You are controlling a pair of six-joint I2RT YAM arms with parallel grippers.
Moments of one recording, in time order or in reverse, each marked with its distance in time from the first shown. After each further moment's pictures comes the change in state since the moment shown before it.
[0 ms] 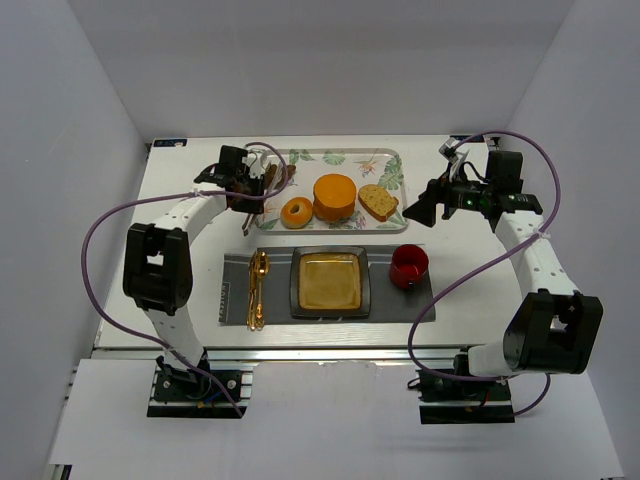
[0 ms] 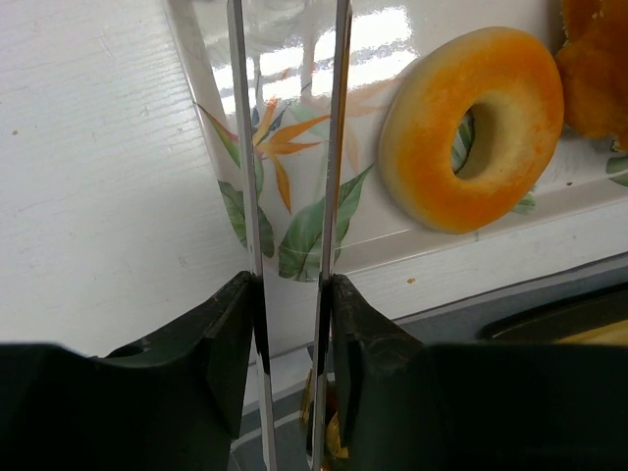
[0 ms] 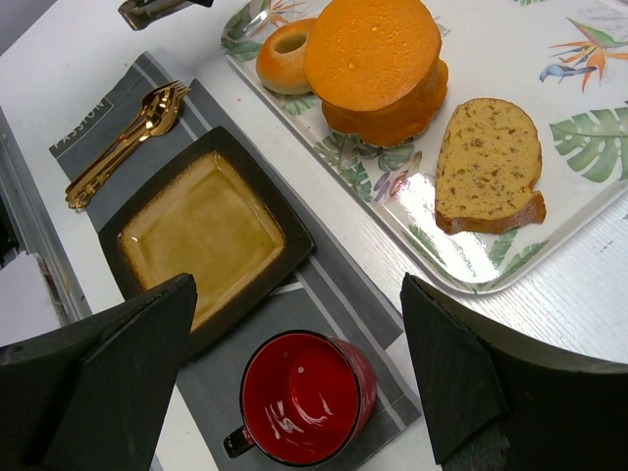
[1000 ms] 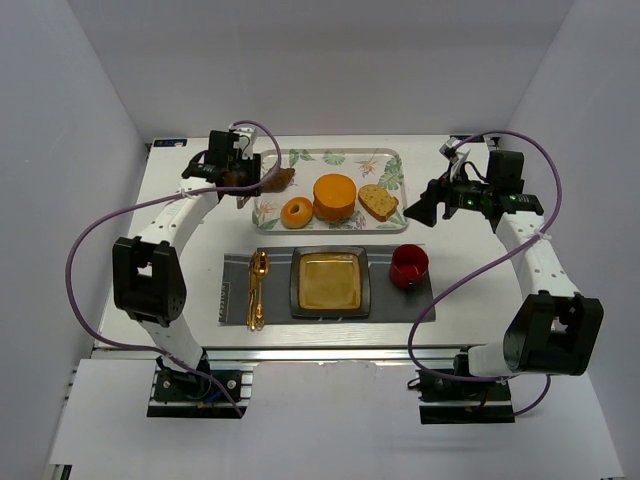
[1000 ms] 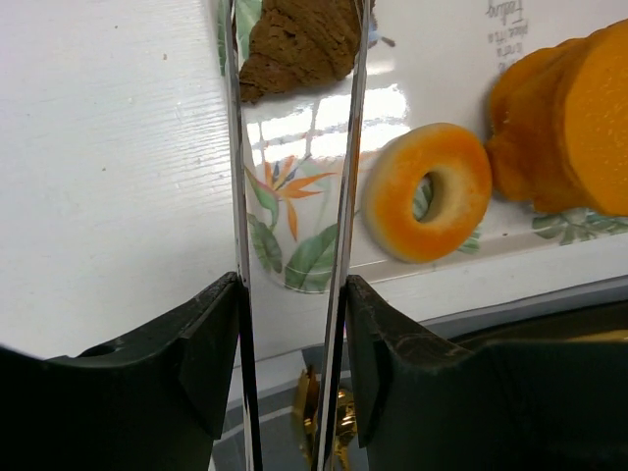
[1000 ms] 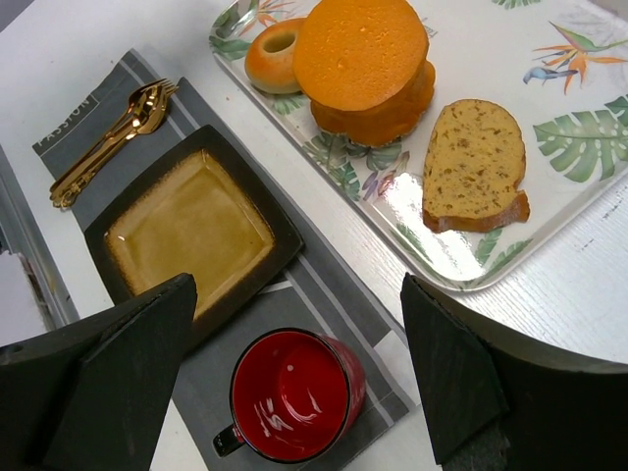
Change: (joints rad) left arm 0.001 -0.092 0.082 -0.030 -0.039 -0.077; right arm 0.000 -0.008 0.000 0.000 0.020 -0.019
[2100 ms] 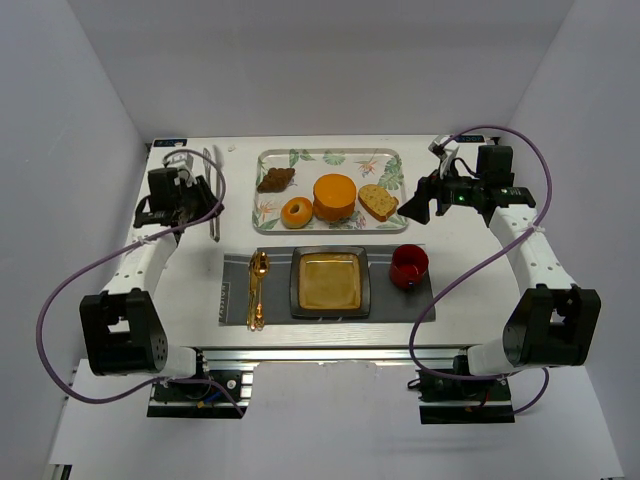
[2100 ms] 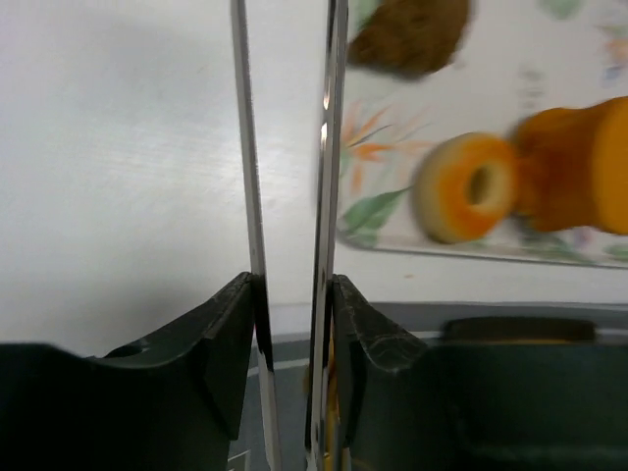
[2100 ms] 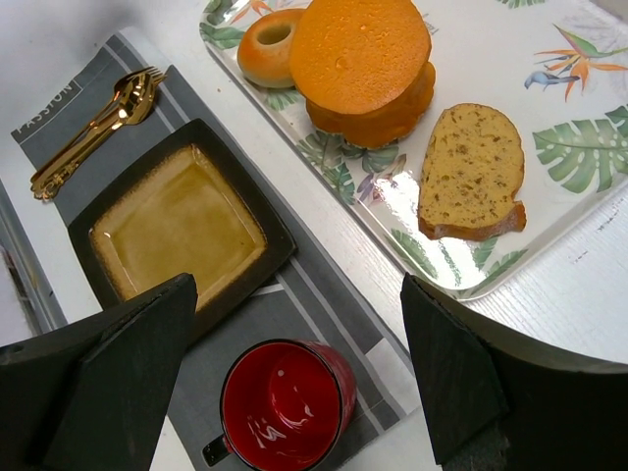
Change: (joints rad) left arm 0.294 -0.340 -0.492 0.249 0.161 -0.170; right arm 0.056 0.041 0.054 -0.032 0.062 -0.031
